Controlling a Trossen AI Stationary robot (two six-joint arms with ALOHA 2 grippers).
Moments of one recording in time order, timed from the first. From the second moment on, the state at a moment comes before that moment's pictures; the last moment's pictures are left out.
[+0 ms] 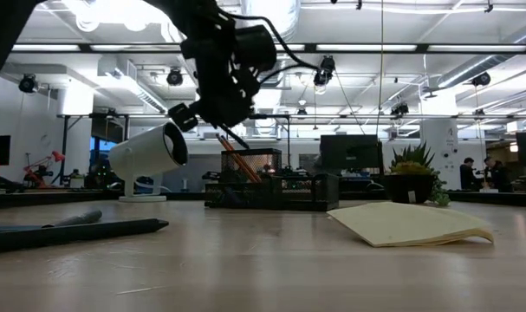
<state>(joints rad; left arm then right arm) 0.24 1.85 1.42 -0.77 -1.11 1.21 0.13 1.78 2.18 -1.56 0.89 0.92</state>
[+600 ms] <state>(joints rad) 0.16 1.89 1.43 -0.77 -1.10 1.21 0.13 1.78 2.18 -1.56 0.89 0.93</state>
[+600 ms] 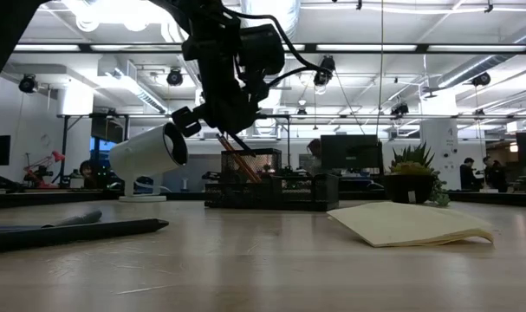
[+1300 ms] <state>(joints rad) 0.10 1.87 1.41 -0.73 -1.07 1.20 0.13 1.78 2.17 -1.56 0.89 0.93</state>
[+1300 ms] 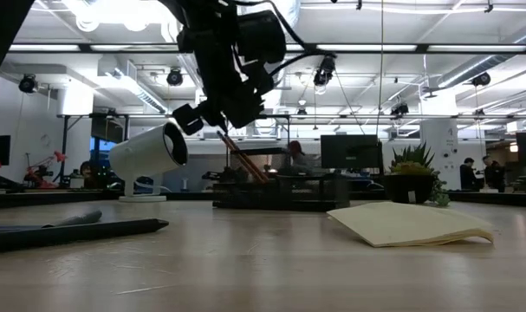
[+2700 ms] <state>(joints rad) -0.45 0.98 0.77 -0.78 -0.27 -0.76 0.26 2.26 1.92 -0.75 -0.07 -0.17</state>
